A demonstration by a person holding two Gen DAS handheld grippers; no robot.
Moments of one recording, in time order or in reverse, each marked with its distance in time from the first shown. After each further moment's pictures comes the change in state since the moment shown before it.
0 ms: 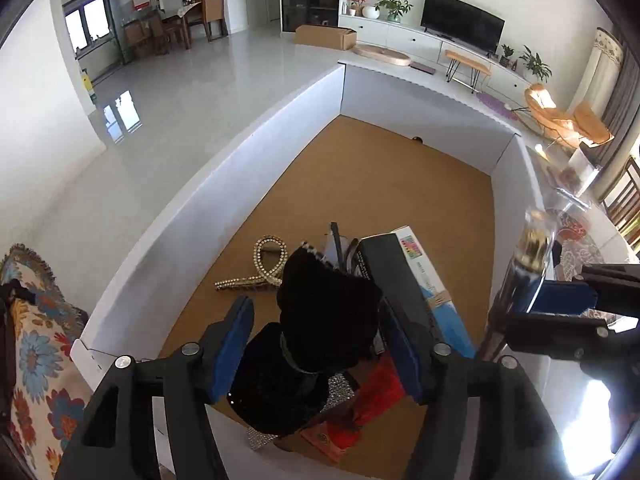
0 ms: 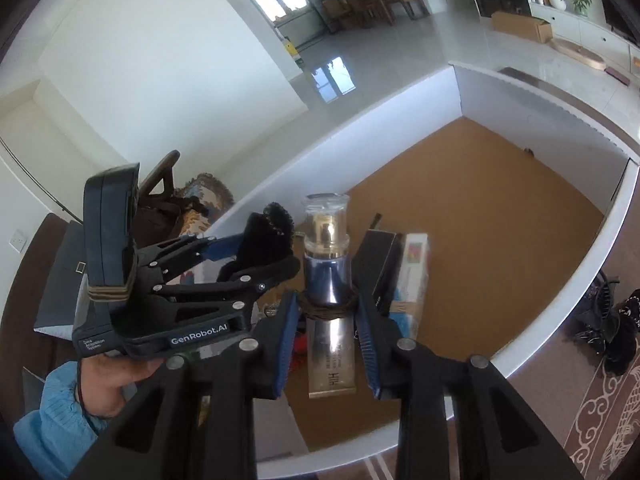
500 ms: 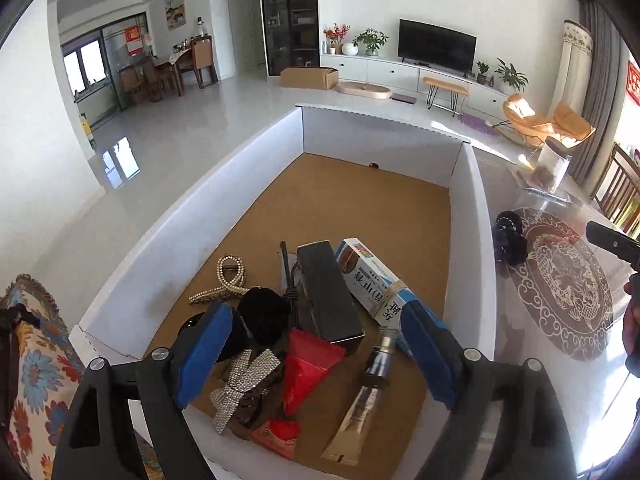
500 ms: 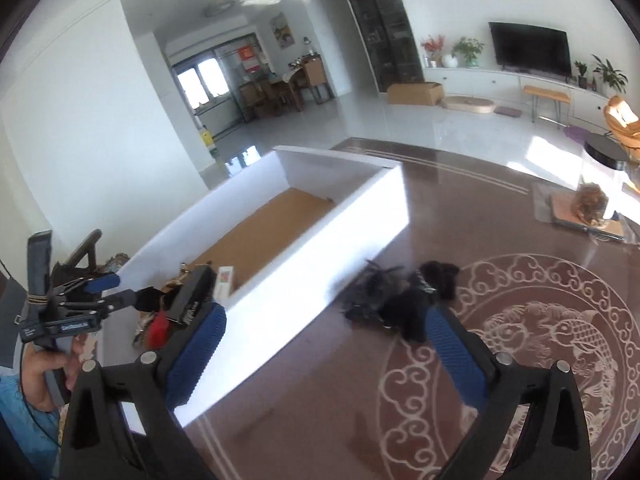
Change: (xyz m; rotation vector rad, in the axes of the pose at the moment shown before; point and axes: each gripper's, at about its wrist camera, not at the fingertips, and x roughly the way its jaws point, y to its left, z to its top) left arm -0.046 -0.055 -0.038 0.083 -0.196 -0.031; right arm -0.152 -0.157 -0.107 0.153 -0.372 -0.356
